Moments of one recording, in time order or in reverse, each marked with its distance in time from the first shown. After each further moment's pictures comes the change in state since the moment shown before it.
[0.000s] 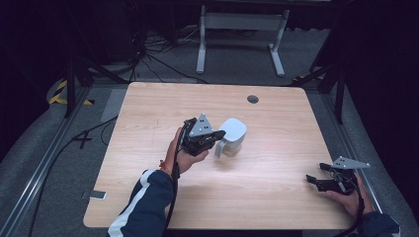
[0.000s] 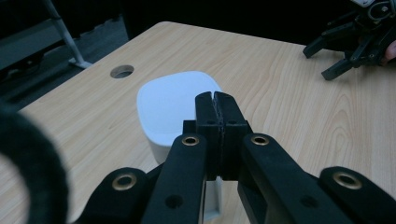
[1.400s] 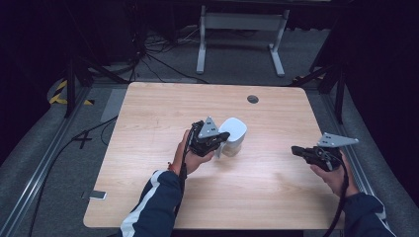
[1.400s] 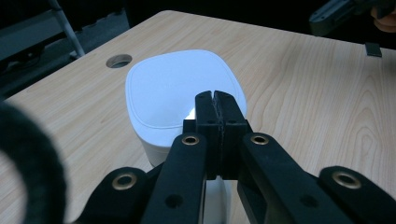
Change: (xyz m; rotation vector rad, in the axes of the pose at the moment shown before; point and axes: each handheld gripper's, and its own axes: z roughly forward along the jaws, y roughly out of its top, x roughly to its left) left arm 0.001 -0.016 0.028 0.000 0.009 -0.027; right arm 0.037 0.105 0.007 -0.151 0.182 -0.153
